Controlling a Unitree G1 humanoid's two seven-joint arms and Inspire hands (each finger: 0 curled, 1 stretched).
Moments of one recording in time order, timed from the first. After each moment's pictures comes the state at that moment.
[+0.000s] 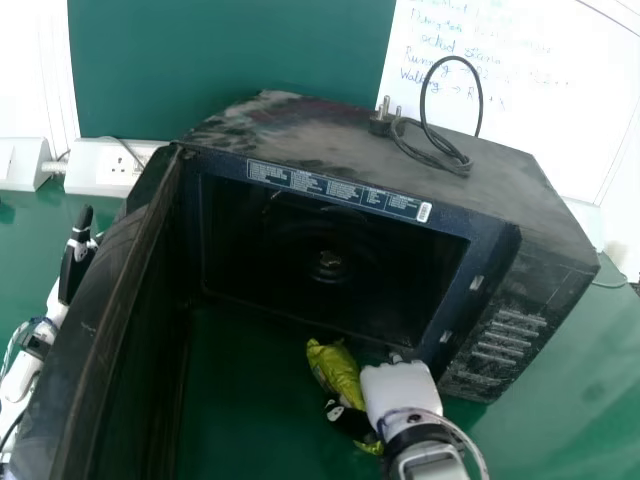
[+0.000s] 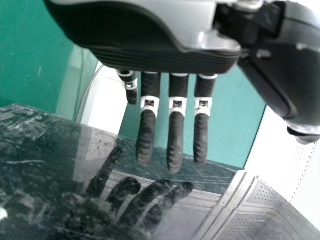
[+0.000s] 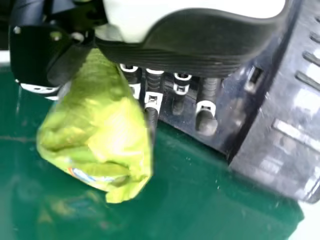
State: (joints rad) left arm -0.36 0.28 0.33 0.21 -0.47 -0.04 -0.48; right arm -0.08 -0.29 0.26 -0.61 -1.70 0.17 0.97
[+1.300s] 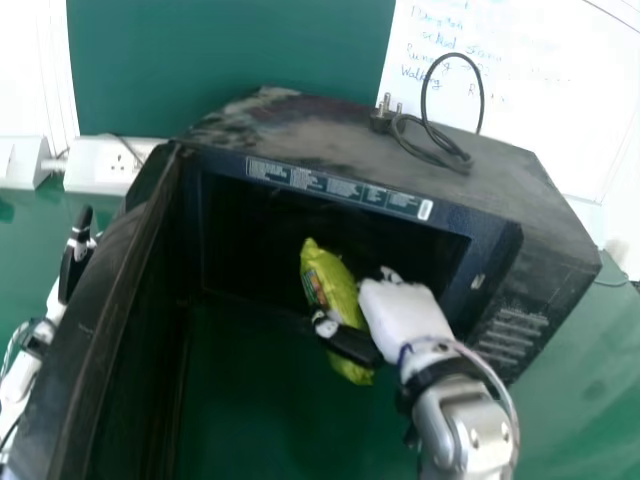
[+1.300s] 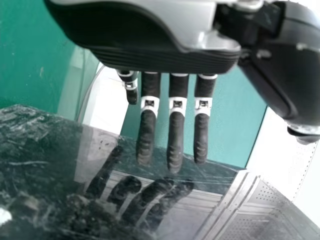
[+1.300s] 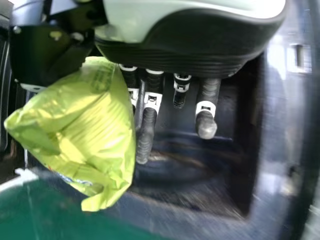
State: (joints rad) left arm -0.36 0.28 0.33 0.21 -0.47 -0.05 -0.48; right arm -0.41 -0.19 0.12 -0.57 -1.47 0.20 0.92
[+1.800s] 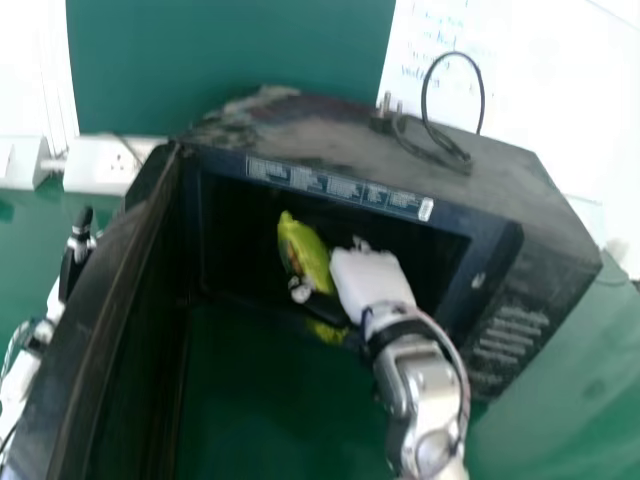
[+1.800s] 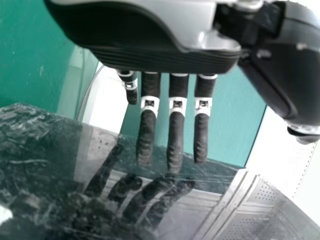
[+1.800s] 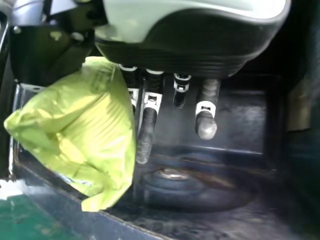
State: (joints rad) left arm -0.36 0.28 0.33 0.20 -0.47 -0.05 -0.47; right arm -0.57 -0.23 0.21 -0.14 -1.37 0.20 0.54
